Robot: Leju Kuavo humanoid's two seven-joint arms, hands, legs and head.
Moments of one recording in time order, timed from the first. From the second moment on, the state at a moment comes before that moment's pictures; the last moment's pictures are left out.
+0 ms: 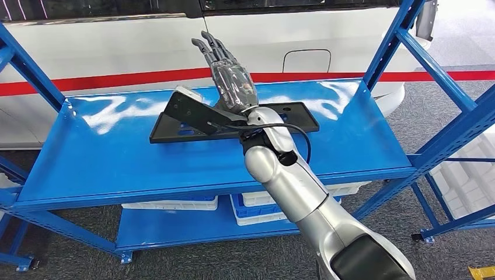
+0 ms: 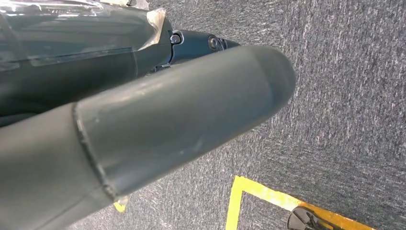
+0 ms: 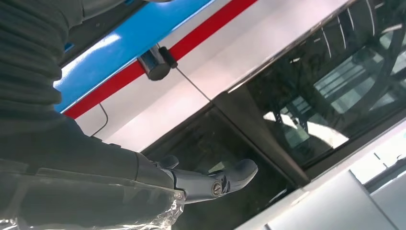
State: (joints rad) left arm -0.10 0.02 1.10 -0.09 -0.98 0.29 0.02; right arm -0.83 0.22 0.75 -1.09 0.71 -0.11 0.04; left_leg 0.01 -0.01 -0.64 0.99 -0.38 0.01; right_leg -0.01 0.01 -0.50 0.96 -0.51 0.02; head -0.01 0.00
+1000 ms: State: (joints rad) left arm -0.07 -0.01 1.16 -0.10 -0.99 0.30 -0.01; right arm -0.82 0.34 1.01 -0.56 0.92 -0.25 0.08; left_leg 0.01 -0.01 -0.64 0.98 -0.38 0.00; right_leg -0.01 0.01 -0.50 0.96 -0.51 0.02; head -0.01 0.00
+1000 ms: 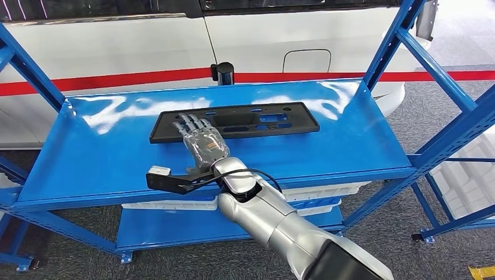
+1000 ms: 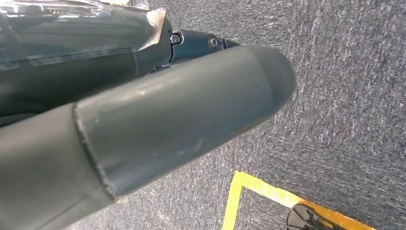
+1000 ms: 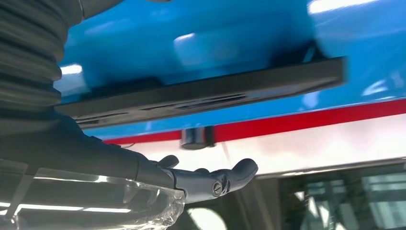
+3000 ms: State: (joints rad) left arm -0.06 -0.01 1.23 -0.10 -1.06 0.28 -0.06; right arm -0.78 0.29 0.78 -0.45 1.28 -0.36 0.18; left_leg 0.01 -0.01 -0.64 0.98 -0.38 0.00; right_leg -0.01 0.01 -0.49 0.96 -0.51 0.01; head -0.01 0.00
